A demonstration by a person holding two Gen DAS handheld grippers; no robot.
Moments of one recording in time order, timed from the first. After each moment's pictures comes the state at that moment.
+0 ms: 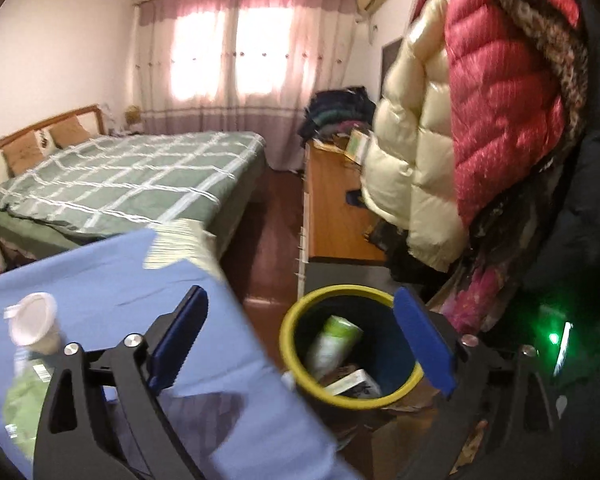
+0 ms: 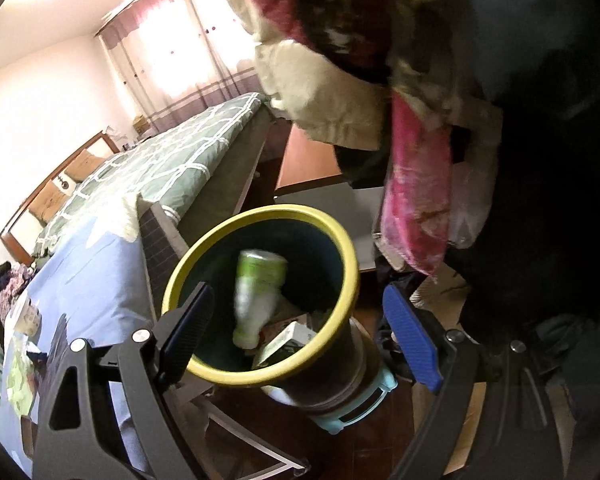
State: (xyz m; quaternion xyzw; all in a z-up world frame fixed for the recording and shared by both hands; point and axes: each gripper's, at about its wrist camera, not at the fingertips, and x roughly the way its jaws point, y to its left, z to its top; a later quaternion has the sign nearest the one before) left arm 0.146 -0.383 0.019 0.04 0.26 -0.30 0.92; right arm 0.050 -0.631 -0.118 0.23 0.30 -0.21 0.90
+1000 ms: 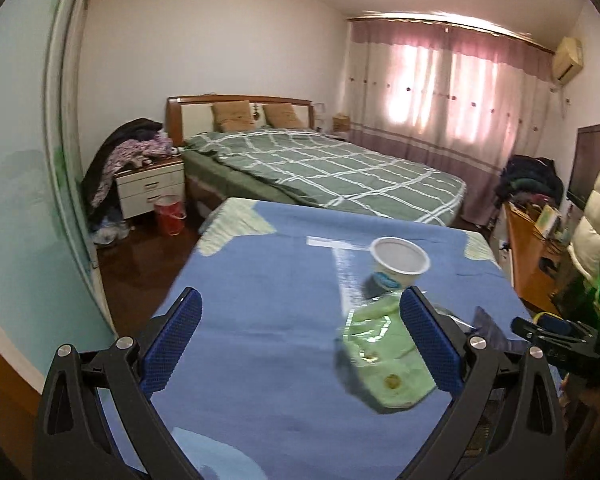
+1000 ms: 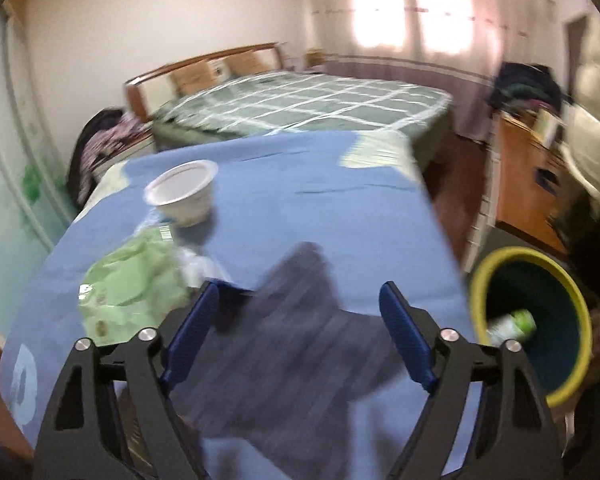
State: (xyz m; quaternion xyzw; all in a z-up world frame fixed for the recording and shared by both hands) left arm 0.100 -0.003 -0.021 -0.06 0.24 0.05 0.97; right arm 0.179 -0.336 -0.081 0.03 0.36 0.08 0.93
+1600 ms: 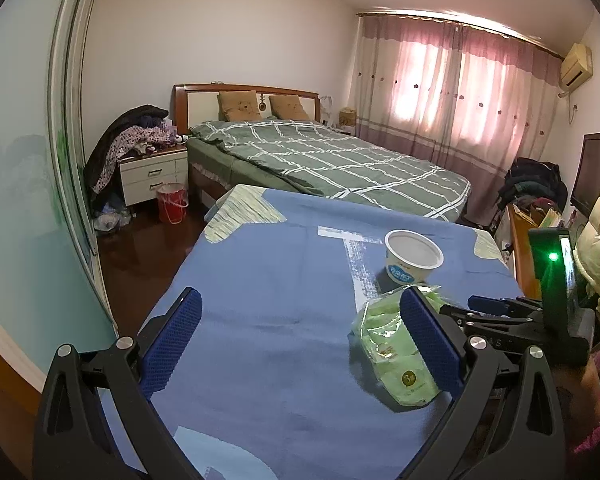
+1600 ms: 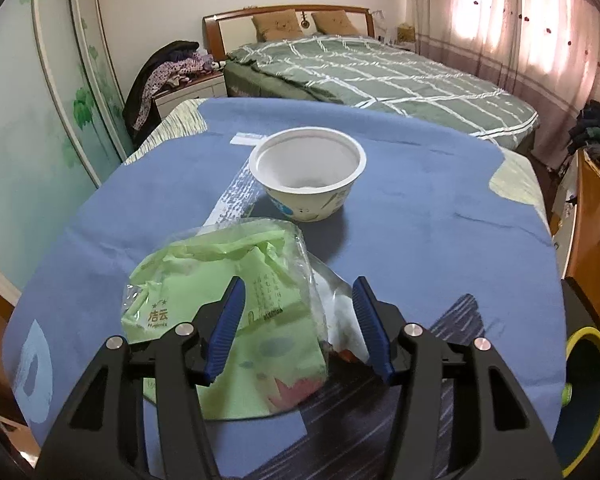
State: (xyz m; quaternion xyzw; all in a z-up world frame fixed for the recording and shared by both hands) left arm 0.108 0.007 -0.038 -0.08 0.25 0.05 0.96; right arm 0.240 -0.242 -0.097 -0.05 0.42 0.18 0.89
